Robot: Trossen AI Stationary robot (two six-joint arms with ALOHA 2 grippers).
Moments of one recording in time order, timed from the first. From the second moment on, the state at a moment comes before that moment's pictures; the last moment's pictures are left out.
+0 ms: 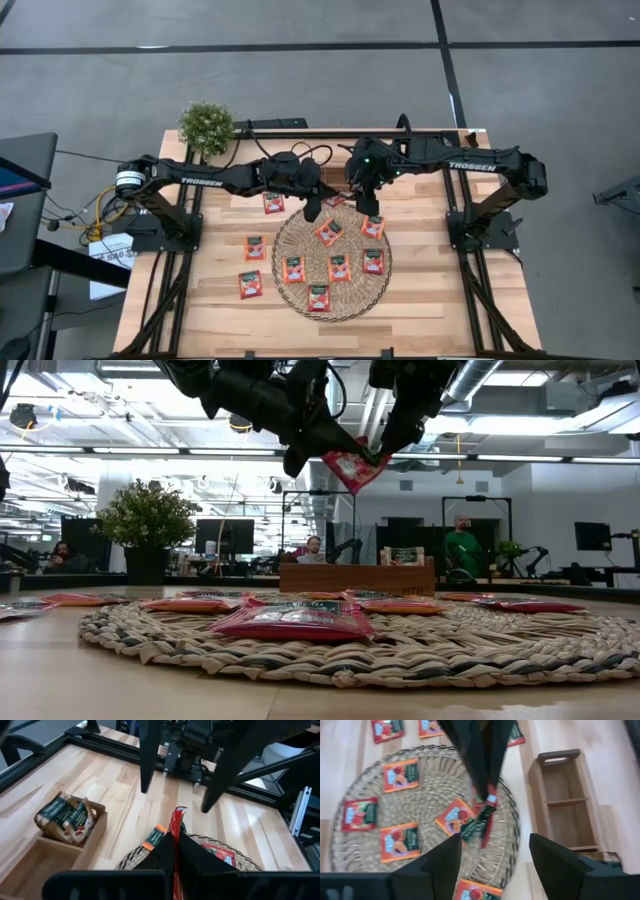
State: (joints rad) left arm 0.18 1.59 1.03 0.20 0.15 -0.23; right arm -0.19 1.52 1.38 -0.83 -0.15 -0.11
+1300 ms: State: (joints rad) left arm 0.16 1.59 1.03 0.31 0.19 -0.22; right arm -0.23 1.53 1.38 -0.78 -0.38 -0.01
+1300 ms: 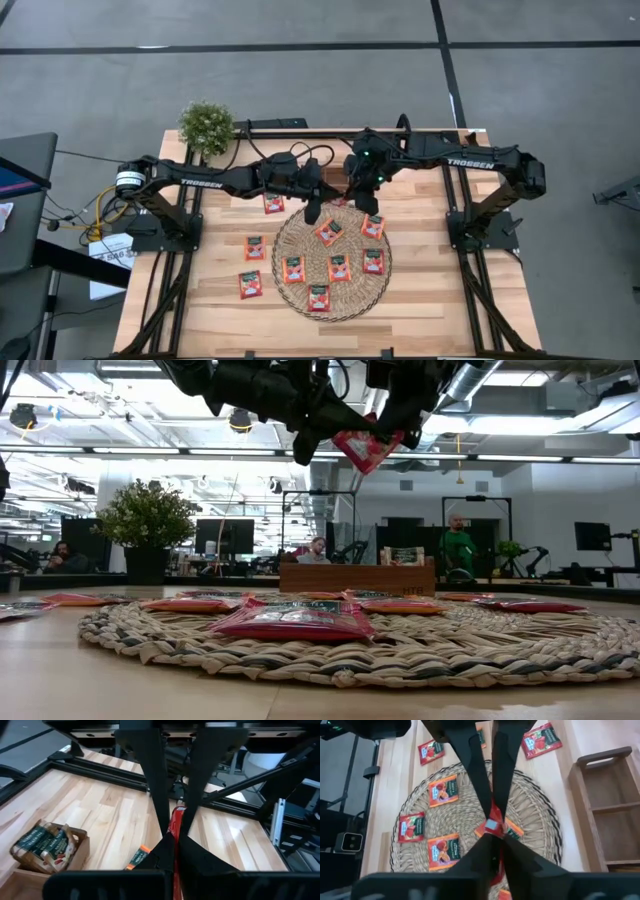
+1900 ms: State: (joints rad) left arm 0.16 1.59 1.04 0.25 0.23 -0.23; right arm -0.28 1.52 1.39 -0.80 -0.43 -0.02
